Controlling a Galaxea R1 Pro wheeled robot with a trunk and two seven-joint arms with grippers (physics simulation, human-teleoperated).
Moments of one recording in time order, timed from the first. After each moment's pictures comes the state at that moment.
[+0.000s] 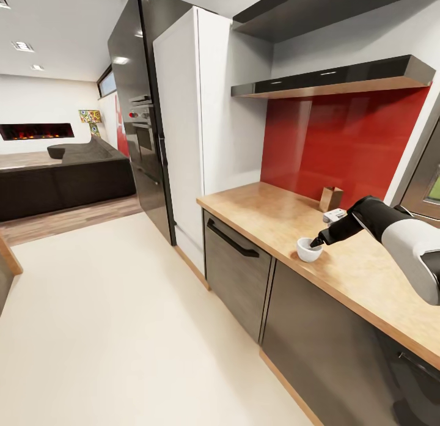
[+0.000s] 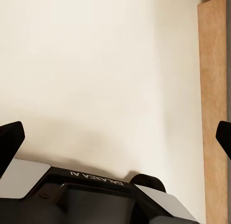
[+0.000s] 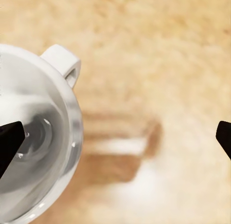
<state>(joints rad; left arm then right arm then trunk) -0.05 0.01 0.06 -0.38 0.53 0.05 -0.38 -1.50 -0.30 0.32 -0.08 0.38 0.63 0.81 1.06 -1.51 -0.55</state>
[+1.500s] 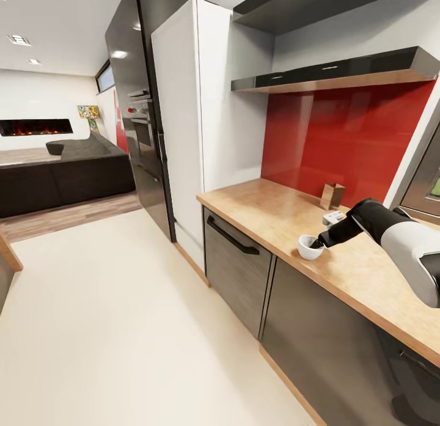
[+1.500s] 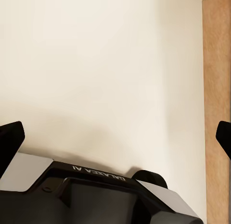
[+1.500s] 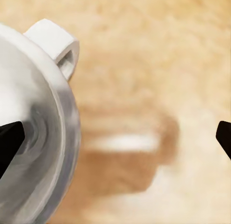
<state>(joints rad) -0.05 0.01 0.06 -0.38 0.53 0.06 -0.38 -1.49 -0.30 0.32 -0.08 0.38 0.63 0.82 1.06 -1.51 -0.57</state>
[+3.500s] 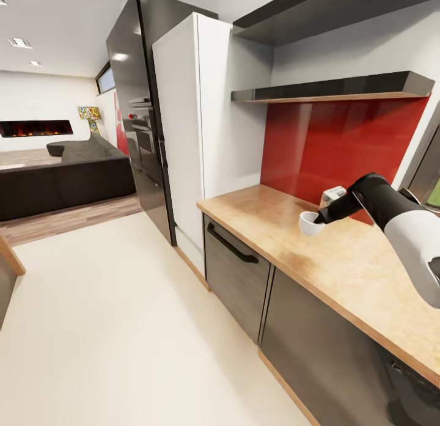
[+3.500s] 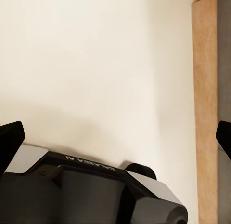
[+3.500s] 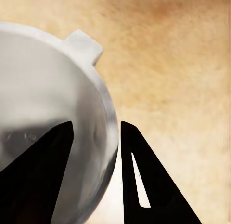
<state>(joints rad) -0.05 0.01 0.06 -0.38 0.53 0.06 -0.37 -1.49 -0.31 0.33 -0.37 0.37 0.80 0.82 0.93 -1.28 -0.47</state>
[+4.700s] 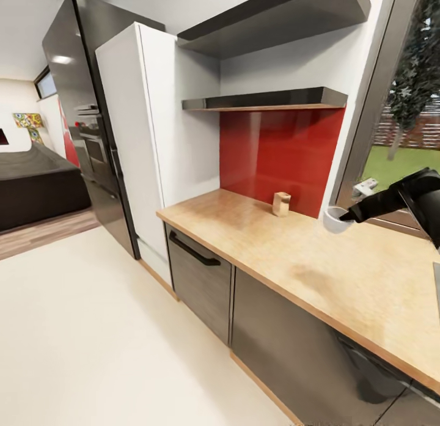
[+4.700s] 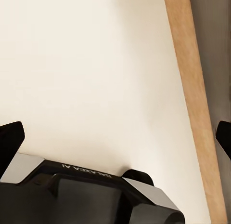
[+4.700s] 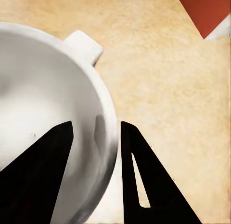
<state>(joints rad) -0.05 0.01 0.06 -0.38 0.53 0.05 -0.37 -1.33 -0.55 0.33 -0.82 0.36 0.84 1.05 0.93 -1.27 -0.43</state>
